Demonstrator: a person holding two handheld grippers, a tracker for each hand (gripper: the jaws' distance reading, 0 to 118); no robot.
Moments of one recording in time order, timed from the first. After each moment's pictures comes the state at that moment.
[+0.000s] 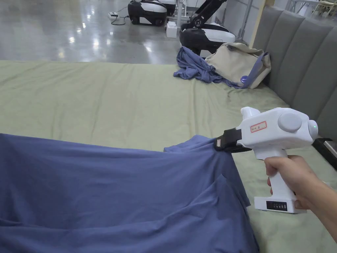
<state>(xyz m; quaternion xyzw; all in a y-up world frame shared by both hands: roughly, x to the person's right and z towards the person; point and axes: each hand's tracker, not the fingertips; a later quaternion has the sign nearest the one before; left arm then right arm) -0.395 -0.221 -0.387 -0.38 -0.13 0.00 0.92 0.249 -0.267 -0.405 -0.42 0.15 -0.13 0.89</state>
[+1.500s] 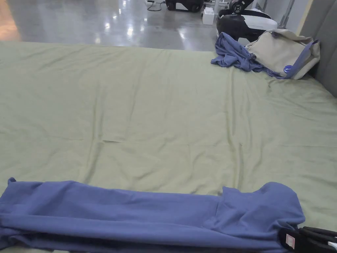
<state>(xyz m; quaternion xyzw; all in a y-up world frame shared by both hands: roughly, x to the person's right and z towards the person) -0.444 -0.328 -0.155 -0.37 -0.14 0.12 0.91 0.253 -0.340 -0.168 -0.40 0.25 -0.09 0.88</state>
